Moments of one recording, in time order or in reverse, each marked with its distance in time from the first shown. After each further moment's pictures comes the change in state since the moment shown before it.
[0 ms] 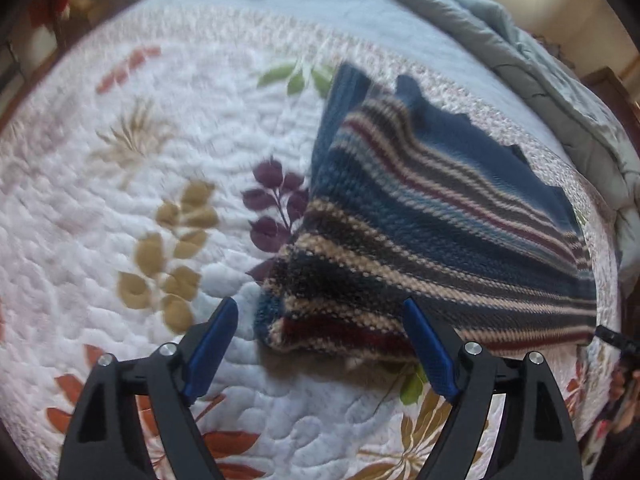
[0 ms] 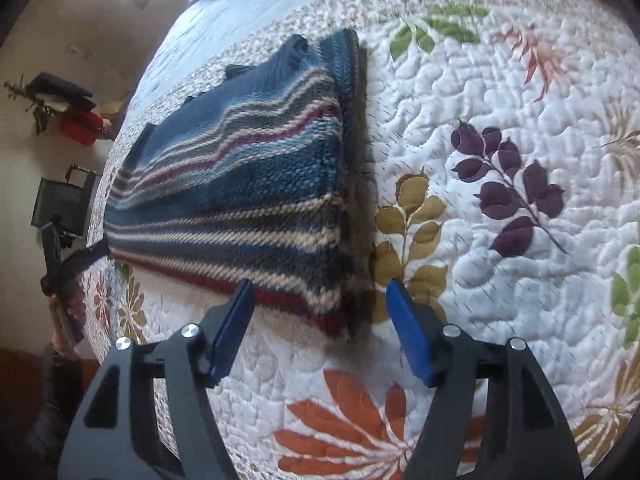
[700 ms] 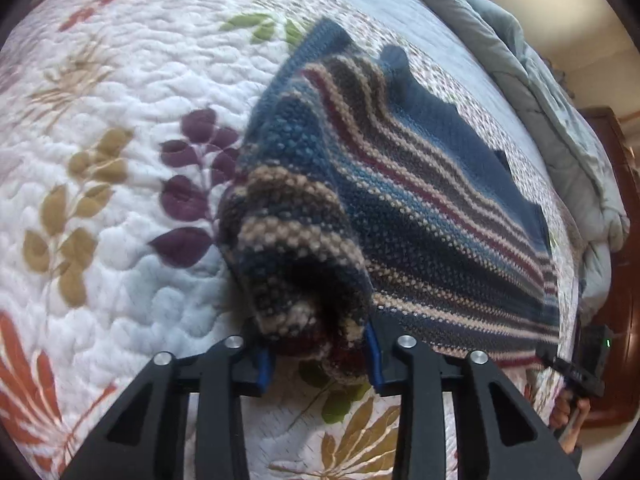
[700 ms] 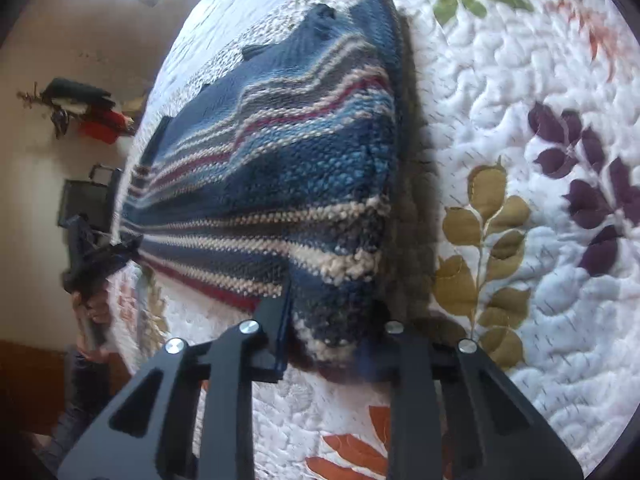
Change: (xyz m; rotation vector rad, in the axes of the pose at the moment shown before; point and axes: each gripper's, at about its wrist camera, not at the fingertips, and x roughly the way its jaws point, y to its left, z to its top) left arm 0.029 -0.034 0.002 -0.138 0.076 -0.132; right arm 0.034 0.026 0.004 -0.011 0.045 0.096
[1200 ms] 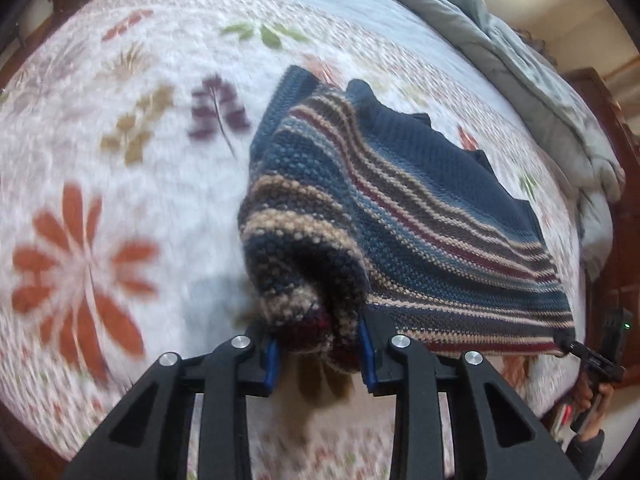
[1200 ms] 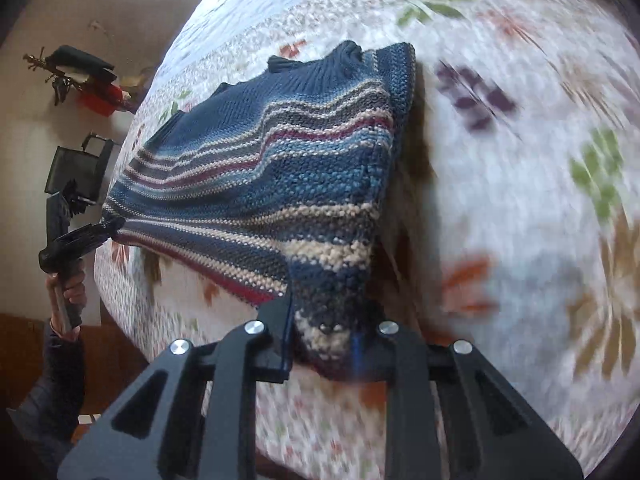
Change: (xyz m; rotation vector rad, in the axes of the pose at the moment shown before) left arm -0.067 -0.044 -0.111 0.112 0.011 0.028; right arm -0.091 -0.003 -0.111 -0.061 0.016 -0.072
